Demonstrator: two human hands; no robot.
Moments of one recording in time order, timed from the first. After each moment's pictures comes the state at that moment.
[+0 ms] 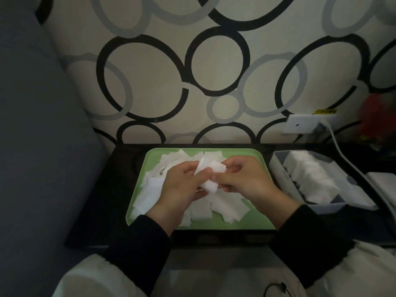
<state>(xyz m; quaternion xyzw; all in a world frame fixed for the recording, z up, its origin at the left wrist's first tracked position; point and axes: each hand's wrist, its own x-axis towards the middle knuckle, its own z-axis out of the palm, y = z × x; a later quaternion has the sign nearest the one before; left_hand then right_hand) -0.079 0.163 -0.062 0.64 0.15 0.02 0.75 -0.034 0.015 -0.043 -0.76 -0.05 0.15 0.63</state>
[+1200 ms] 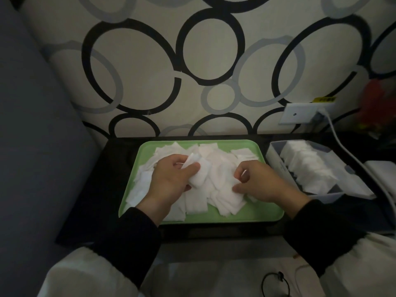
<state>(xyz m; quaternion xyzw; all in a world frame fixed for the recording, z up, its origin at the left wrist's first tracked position) -0.064 0.176 -0.081 0.71 0.17 0.06 0.68 -0.005 -0.035 -0.082 -0.93 -0.12 0.14 0.31</state>
